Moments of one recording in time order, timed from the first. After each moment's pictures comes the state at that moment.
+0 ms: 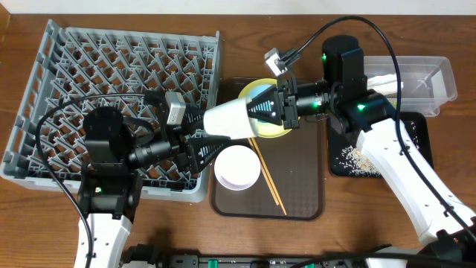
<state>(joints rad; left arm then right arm) -0.03 0.95 0.77 -0.07 1.18 -0.22 0.38 1.53 1.27 -0.27 -1.27 0.29</state>
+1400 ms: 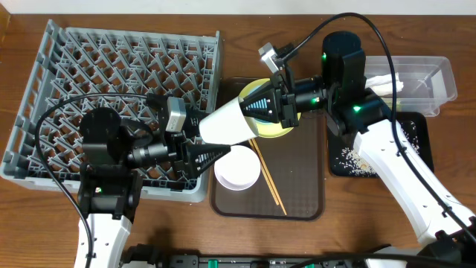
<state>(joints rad) -0.03 0.95 0.77 0.03 1.31 -0.23 0.40 1.53 1.27 -0.06 -1.35 0.42</state>
